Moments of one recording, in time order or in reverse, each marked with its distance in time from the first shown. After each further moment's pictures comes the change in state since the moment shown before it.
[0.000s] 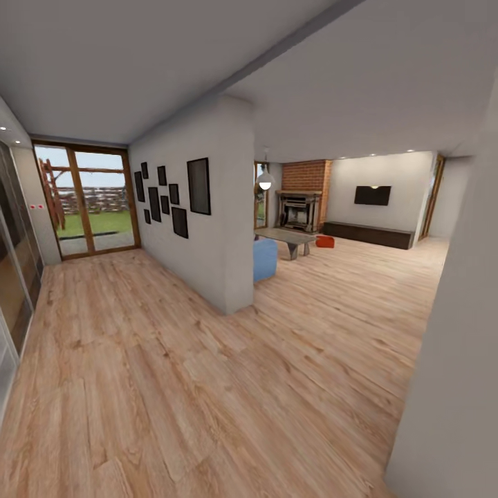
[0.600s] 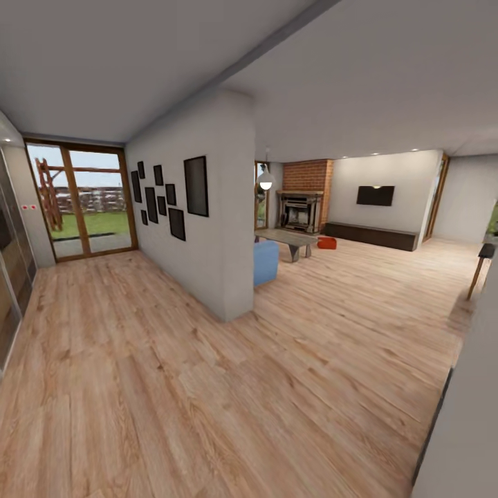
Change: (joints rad) left arm 0.000 0.000 0.000 0.000 0.000 0.000 0.000; right arm 0.000 -0.002 0.004 0.000 0.009 0.009 0.000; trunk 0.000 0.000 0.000
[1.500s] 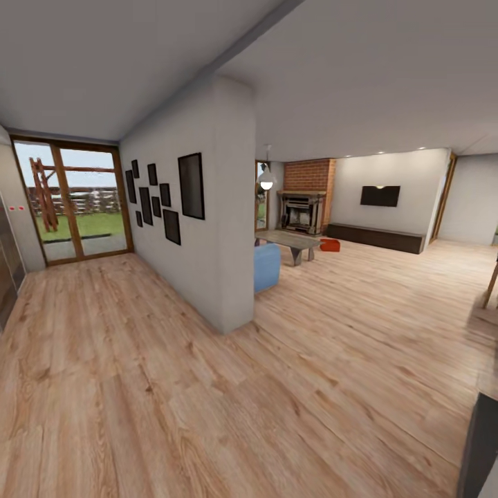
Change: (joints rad) left arm 0.000 0.000 0.000 0.000 0.000 0.005 0.000; right arm 0.000 0.003 -0.001 0.000 -0.006 -0.011 -0.002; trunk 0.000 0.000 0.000
